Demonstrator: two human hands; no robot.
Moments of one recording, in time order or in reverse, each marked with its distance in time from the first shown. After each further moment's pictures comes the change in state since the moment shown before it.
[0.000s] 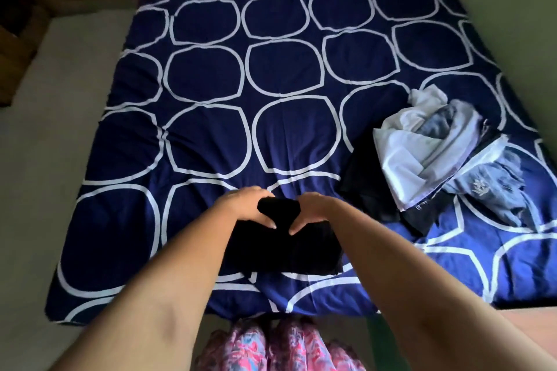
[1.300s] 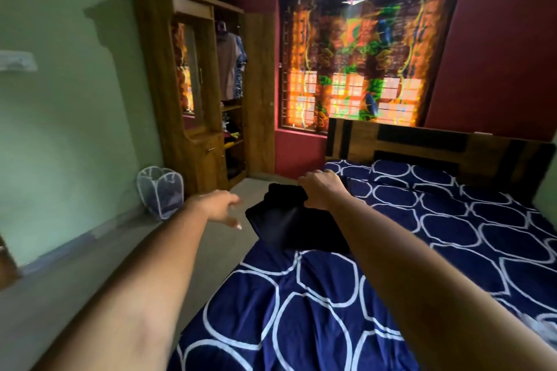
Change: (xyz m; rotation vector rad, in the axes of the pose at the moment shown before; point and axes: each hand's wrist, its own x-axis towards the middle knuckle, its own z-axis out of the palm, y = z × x) left_hand -0.512 -0.073 -0.113 0.046 0.763 -0.497; right_hand -0.313 -0.340 -0.134 -0.847 1.084 -0.527
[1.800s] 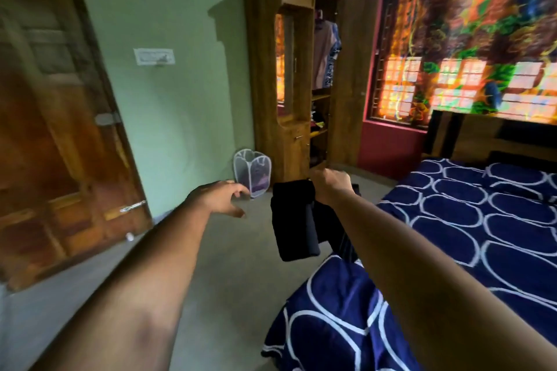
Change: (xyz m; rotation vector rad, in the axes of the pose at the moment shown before) left_hand -0.213 -0.239 -0.012 -0.076 0.085 -0.246; right_hand 0.067 -0.285 -0.063 0.405 -0.020 0.039
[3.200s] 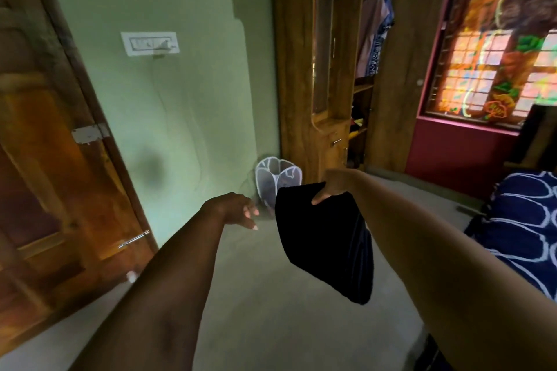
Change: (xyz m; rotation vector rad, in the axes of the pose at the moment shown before) left_hand 0.386 -0.324 -0.019 -0.092 -0.201 -0.102; right_hand 0.505 -0.138 0.126 0.125 -0.528 -0.160
